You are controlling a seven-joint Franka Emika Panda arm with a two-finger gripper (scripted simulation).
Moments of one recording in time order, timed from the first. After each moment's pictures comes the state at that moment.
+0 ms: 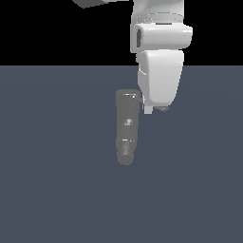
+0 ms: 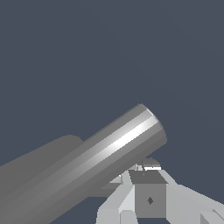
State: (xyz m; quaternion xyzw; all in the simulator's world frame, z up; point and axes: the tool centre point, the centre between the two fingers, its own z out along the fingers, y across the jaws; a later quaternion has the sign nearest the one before) arm -0.134 -0.060 0.202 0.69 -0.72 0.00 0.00
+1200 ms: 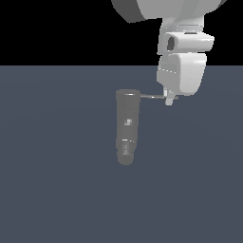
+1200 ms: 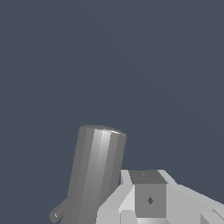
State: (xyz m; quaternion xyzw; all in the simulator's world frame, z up) arm -0.071 -0.129 0.201 0.69 -0.72 0.00 0.00
